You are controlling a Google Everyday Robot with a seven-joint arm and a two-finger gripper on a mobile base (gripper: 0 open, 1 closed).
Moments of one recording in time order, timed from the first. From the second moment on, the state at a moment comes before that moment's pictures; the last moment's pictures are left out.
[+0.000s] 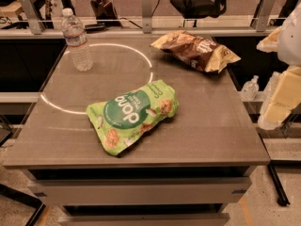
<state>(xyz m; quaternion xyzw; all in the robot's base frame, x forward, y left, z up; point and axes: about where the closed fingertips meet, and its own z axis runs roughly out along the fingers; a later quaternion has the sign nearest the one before) 0.438 -0.217 0.976 -0.60 0.78 -0.03 0.16</state>
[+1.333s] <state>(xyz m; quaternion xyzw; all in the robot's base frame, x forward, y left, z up) 0.421 -0.170 0.977 -0.67 0.70 0.04 0.24</state>
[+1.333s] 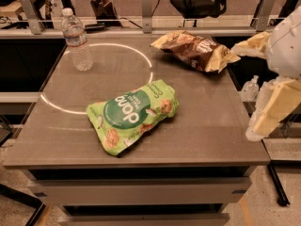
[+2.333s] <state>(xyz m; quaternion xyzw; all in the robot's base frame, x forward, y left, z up) 0.430 -0.067 0.969 -0.73 0.60 0.04 0.33</state>
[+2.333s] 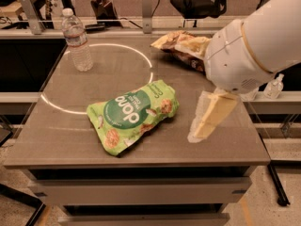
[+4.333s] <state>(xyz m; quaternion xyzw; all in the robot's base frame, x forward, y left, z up) 0.505 -0.009 0.911 -0.81 0.51 0.04 0.29</state>
